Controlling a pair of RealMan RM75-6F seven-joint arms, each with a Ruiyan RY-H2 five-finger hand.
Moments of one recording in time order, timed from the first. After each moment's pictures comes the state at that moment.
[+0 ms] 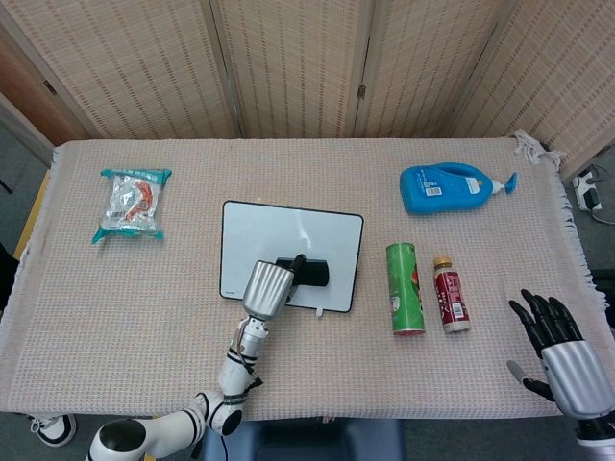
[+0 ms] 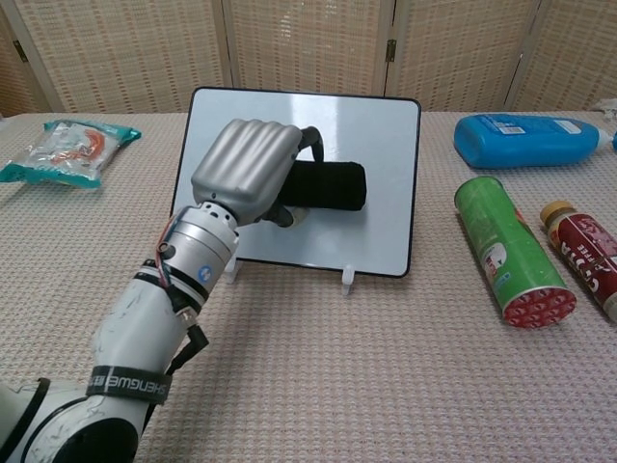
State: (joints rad) left arm -0.86 -2.27 -0.27 -0.71 1.40 1.39 0.39; right arm 0.00 -1.10 -0.05 -1.57 -1.74 1.63 0.02
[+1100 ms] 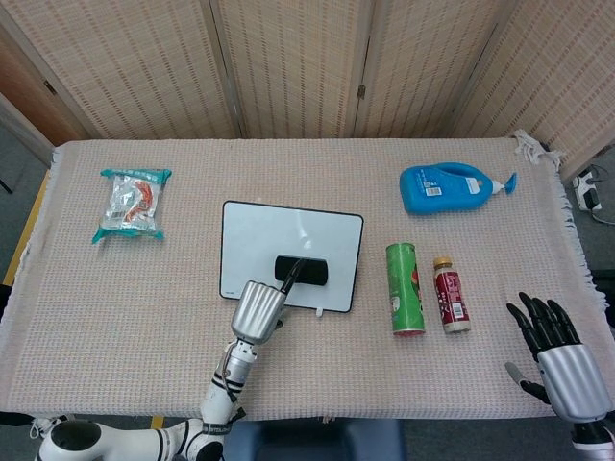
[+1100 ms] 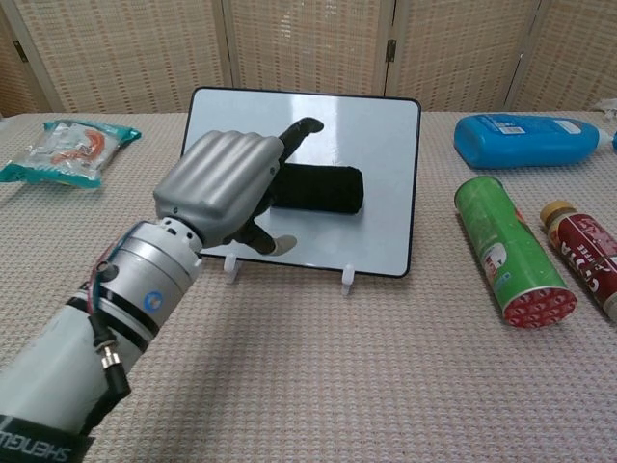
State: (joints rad) left arm -0.70 -2.01 -0.13 -1.32 1.36 1.45 0.65; right arm -0.02 -1.13 -0.05 -1.57 -1.75 1.64 -0.05
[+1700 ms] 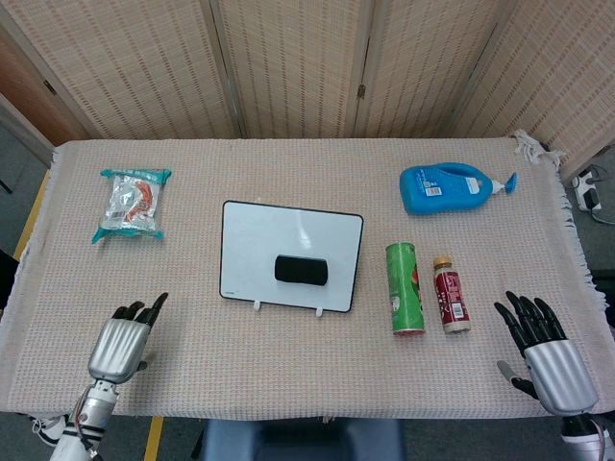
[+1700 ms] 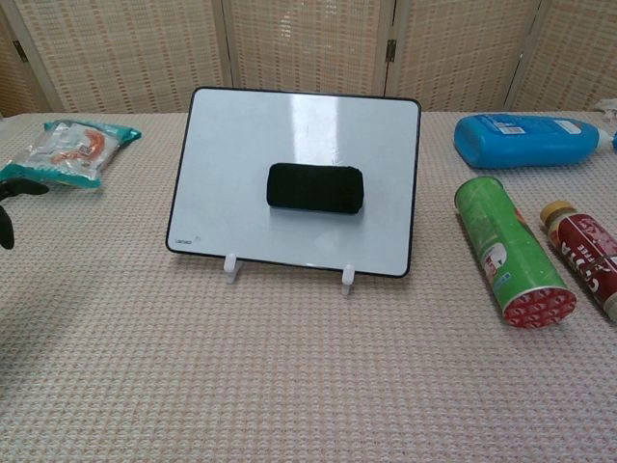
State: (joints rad) left arm -0.34 -1.32 0.16 -1.80 1.32 1.52 0.62; right arm 0.01 -1.14 -0.04 -1.58 -1.75 1.58 -0.10
